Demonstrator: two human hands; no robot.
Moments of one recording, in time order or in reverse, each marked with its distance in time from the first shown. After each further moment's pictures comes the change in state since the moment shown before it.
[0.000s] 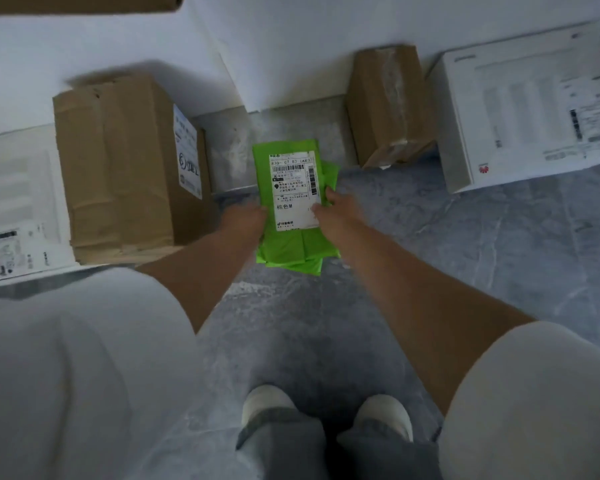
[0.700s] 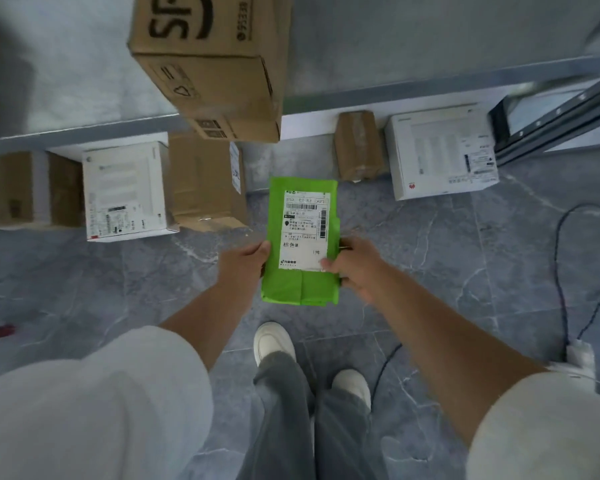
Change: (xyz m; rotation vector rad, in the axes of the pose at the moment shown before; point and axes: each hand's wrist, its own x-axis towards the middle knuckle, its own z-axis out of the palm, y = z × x) left_hand -0.268 -0.008 -0.084 -0.173 0.021 0.035; right_hand -0.264 -0.029 -0.089 0.290 -0.180 0.201
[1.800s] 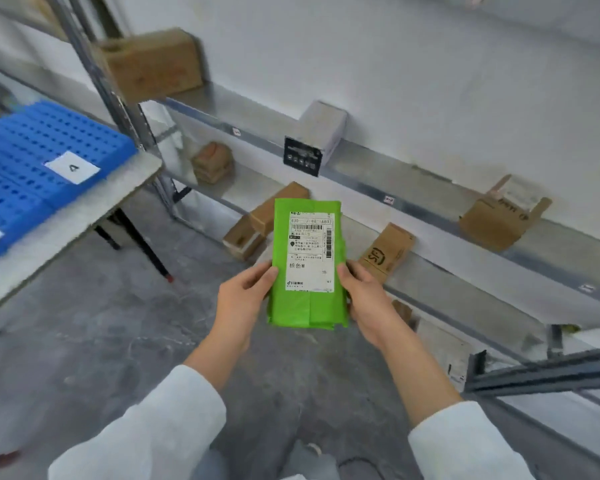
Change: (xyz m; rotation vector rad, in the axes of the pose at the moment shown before) left_hand -0.515 0.076 -0.267 -0.710 0.302 0.563; right_hand -0.535 -0.108 0.106 -0.197 -0.415 -0.670
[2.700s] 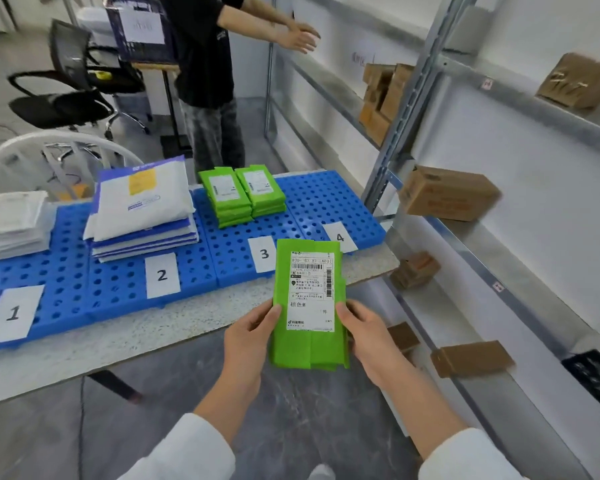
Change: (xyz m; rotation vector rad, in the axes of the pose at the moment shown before) left_hand 0.017 0.108 -0.416 -0.451 0.628 0.108; right_hand 0.015 -0.022 0.487 -0.413 -0.606 -0.052
